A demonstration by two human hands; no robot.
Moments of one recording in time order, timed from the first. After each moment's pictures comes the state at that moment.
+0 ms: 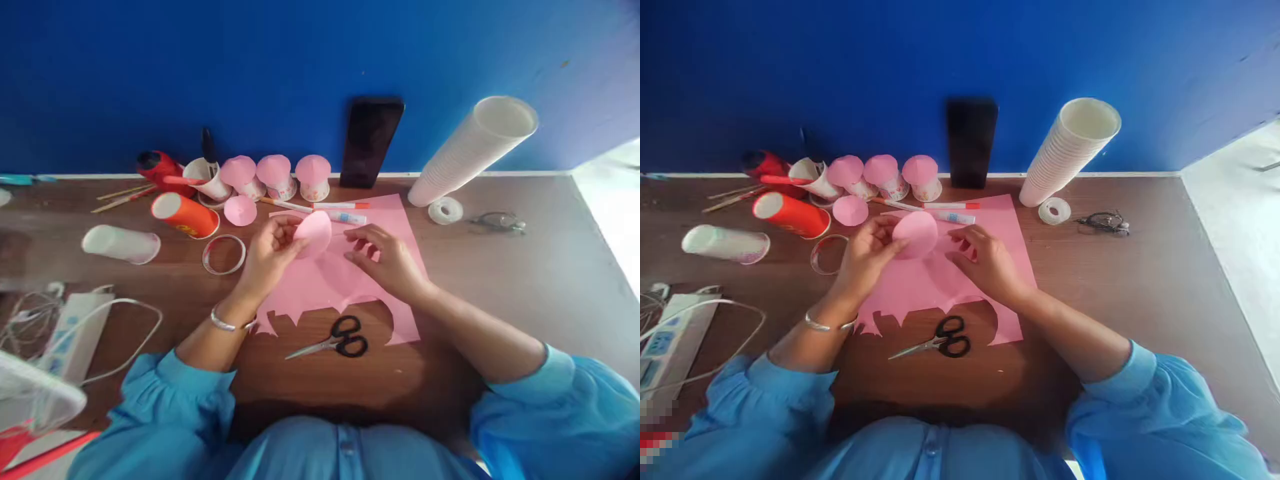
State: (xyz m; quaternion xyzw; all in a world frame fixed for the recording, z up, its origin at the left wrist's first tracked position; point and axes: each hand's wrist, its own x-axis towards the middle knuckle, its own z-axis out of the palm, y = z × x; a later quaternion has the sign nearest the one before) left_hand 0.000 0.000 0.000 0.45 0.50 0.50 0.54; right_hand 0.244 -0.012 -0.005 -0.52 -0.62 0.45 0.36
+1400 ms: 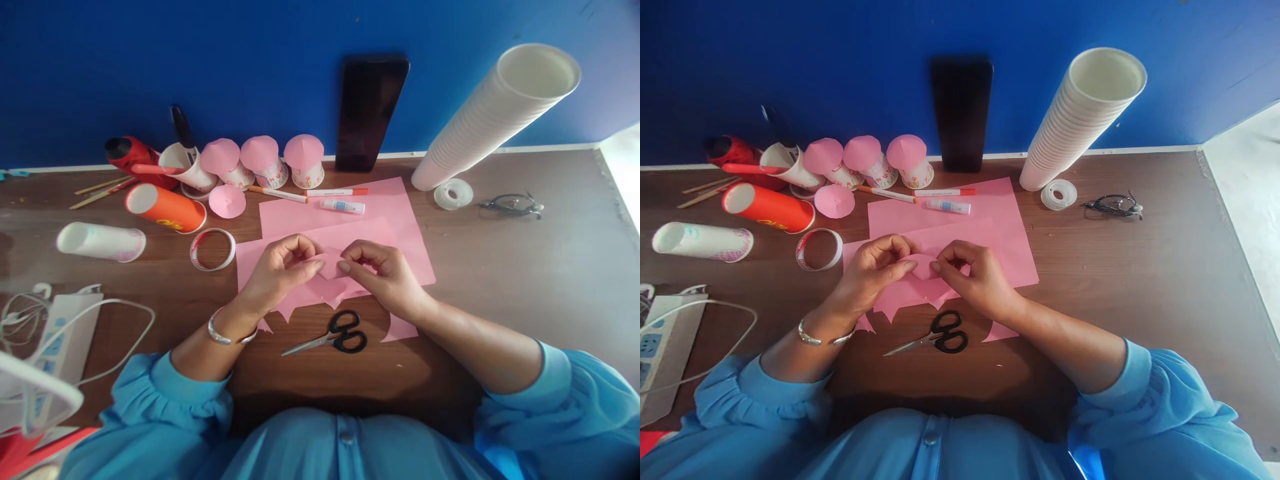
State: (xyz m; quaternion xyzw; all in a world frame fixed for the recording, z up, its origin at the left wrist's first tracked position) left_hand 0.014 -0.027 0.005 0.52 0.46 0.37 0.62; right_hand 0.233 -0.041 0.003 -0.48 -0.59 0.54 0.36
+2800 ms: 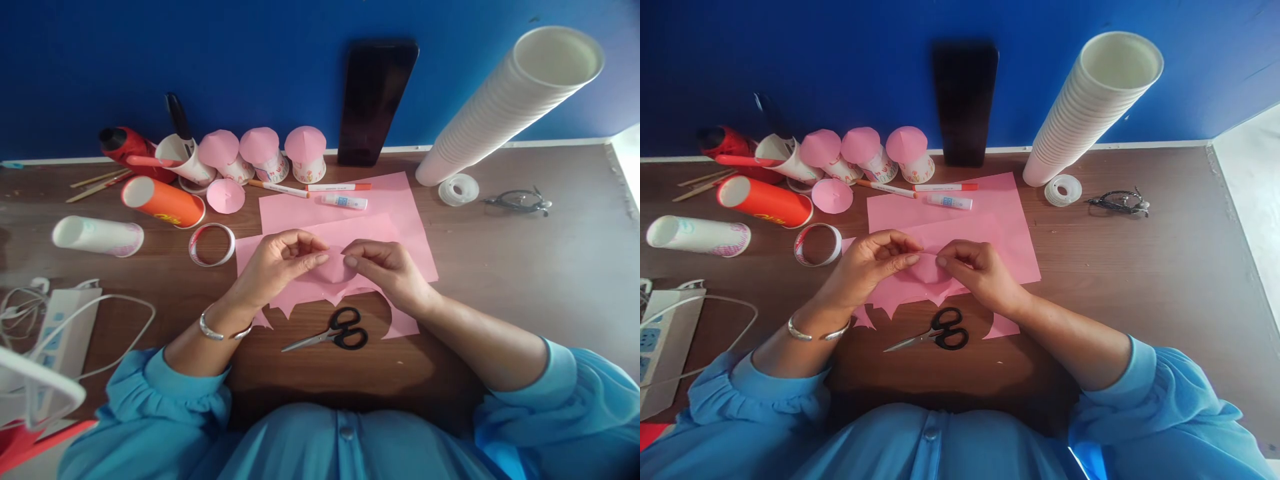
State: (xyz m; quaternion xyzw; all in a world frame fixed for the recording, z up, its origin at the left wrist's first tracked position) left_hand 0.012 -0.021 0.015 0.53 0.49 0.34 0.61; right_hand 0.239 -0.038 0.005 -0.46 -0.55 0.61 0.35
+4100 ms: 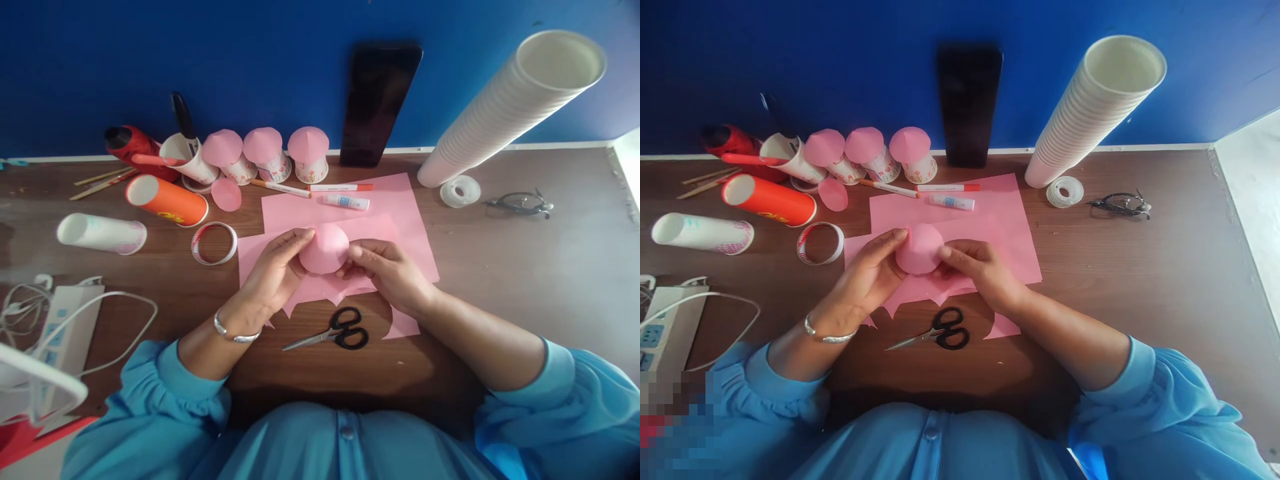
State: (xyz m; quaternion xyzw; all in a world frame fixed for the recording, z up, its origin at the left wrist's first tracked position) left_hand 0.030 -0.030 0.000 0.22 0.44 0.47 0.74; right_hand 0.234 -0.038 -0.010 -0.42 -0.40 0.73 0.36
